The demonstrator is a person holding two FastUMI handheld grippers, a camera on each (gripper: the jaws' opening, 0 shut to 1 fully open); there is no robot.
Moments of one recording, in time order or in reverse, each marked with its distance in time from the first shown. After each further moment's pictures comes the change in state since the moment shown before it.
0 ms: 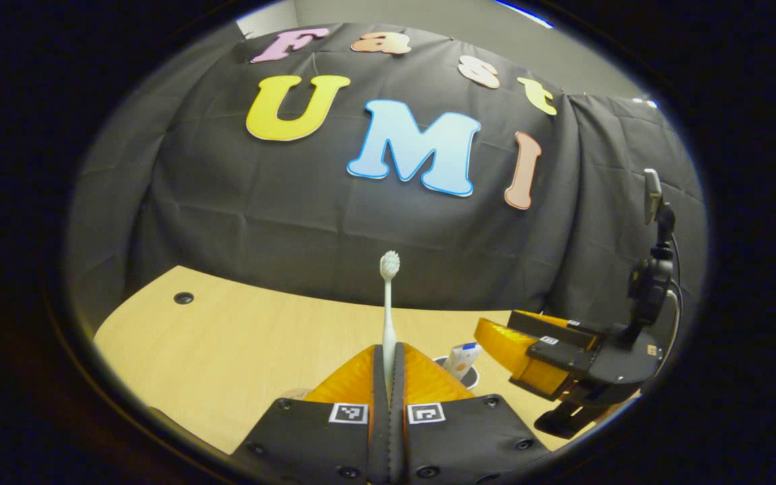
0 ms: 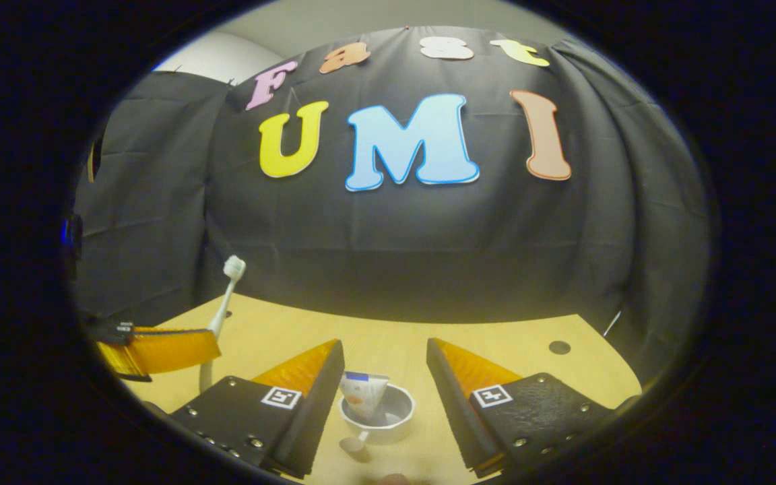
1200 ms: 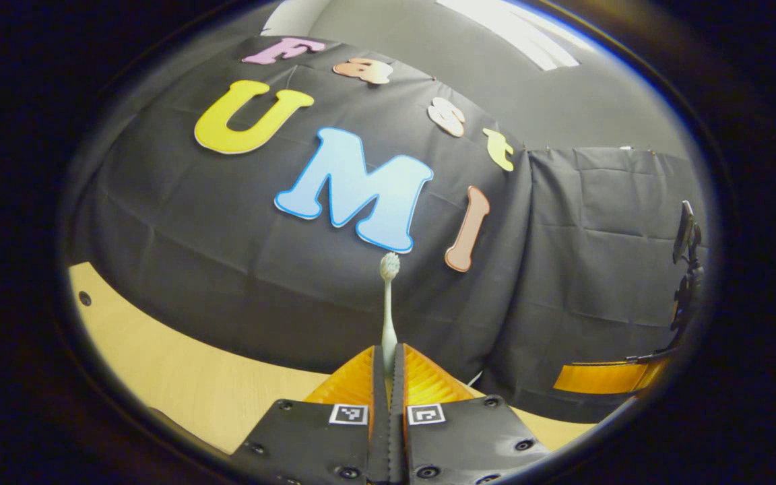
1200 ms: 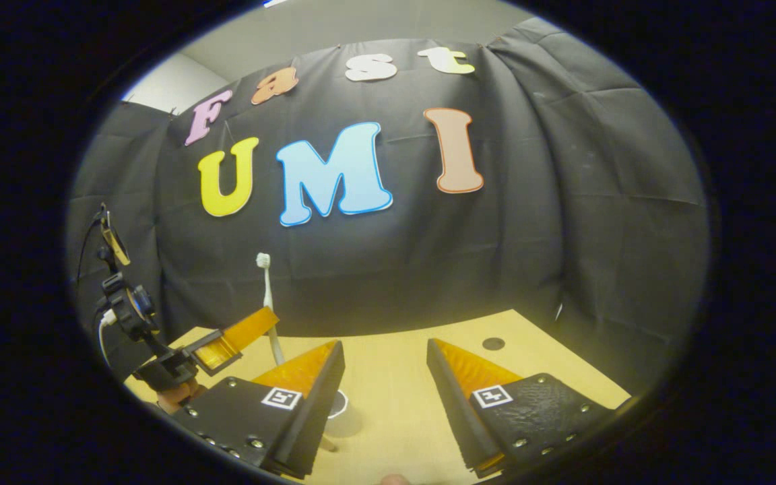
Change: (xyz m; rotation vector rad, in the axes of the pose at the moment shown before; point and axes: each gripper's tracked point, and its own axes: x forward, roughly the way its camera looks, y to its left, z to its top) left arm 0.121 -0.072 0.038 -0.119 -0.265 -0.333; right arm -0.067 -0.075 0.020 0.116 -0.016 -0.211
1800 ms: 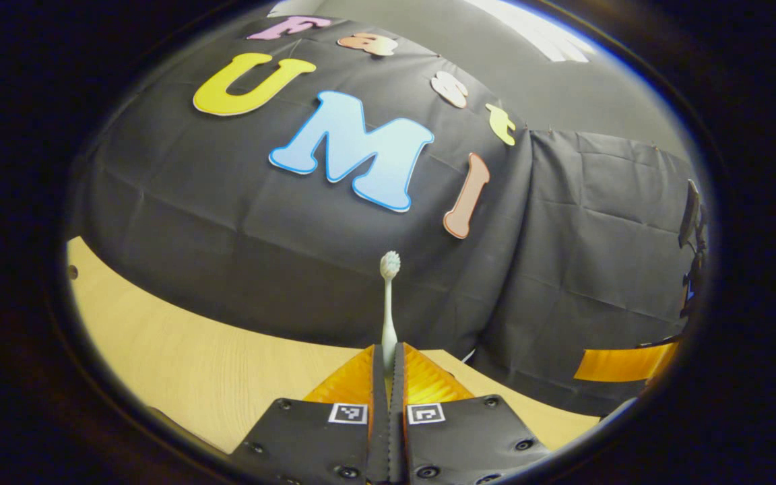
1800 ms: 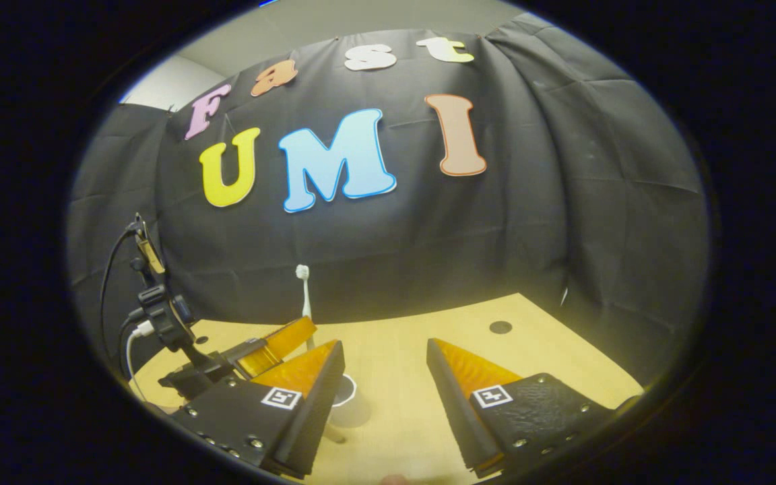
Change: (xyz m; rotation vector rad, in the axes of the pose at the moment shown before) left arm 0.010 0.004 -0.055 -0.027 0.120 -0.025; right arm -0.004 0.008 -0.018 0.036 0.050 0.018
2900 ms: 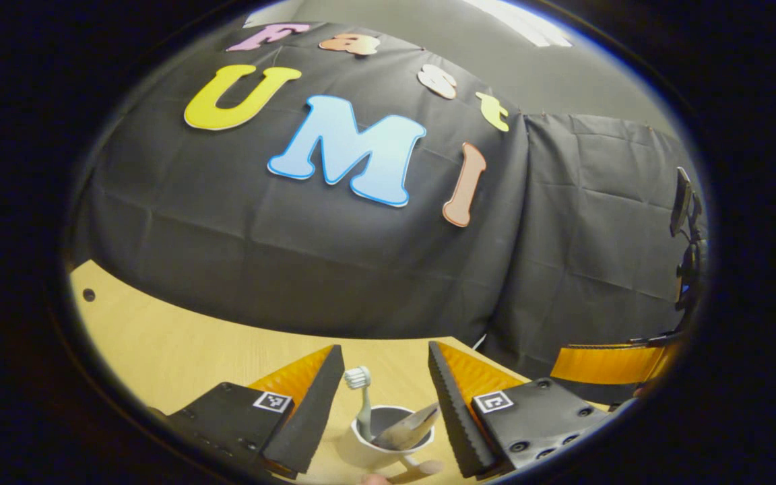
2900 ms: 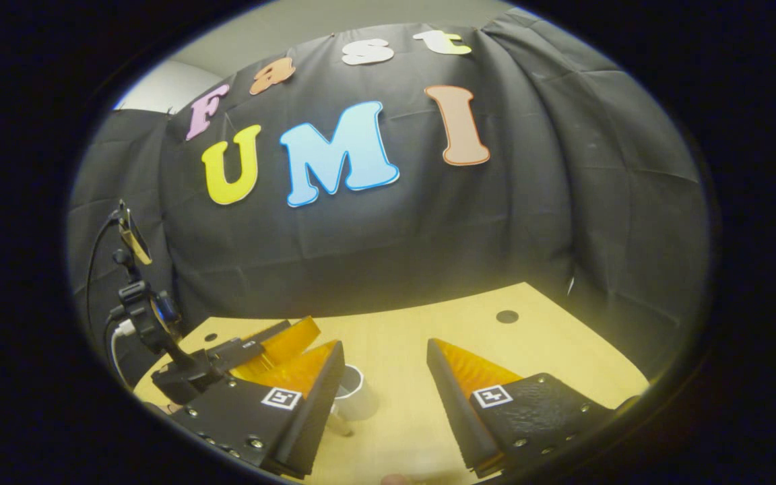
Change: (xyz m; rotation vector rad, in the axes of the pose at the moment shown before) left arm -0.040 -0.012 0.012 0.091 0.041 0.058; right arm -0.004 0.004 -0.011 0.022 0.053 0.042
